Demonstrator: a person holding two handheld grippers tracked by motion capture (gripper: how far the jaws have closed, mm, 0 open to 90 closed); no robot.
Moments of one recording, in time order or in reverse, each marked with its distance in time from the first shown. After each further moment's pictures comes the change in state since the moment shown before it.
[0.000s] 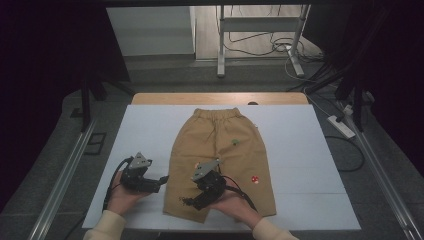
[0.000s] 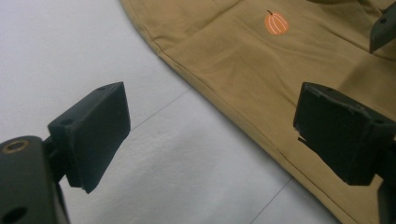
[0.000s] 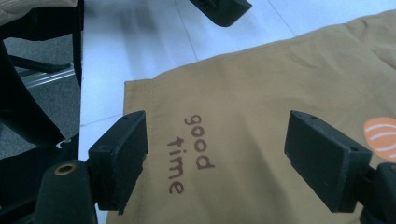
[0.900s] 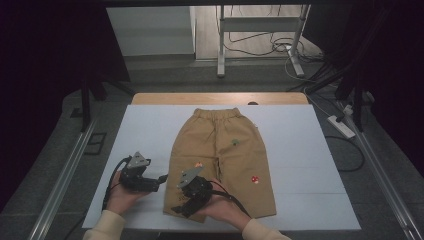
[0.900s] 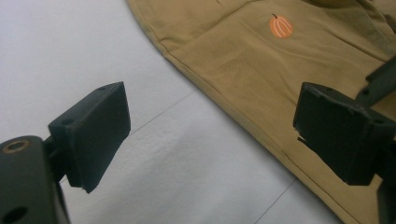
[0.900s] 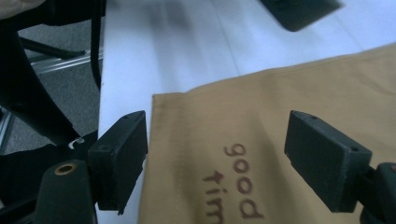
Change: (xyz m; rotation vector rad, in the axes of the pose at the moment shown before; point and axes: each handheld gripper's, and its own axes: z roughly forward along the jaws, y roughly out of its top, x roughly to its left) left arm 0.003 -0.001 -0.001 -0.007 0.008 -0.015; right arm 0.019 0.012 0.033 0.040 0.062 -0.060
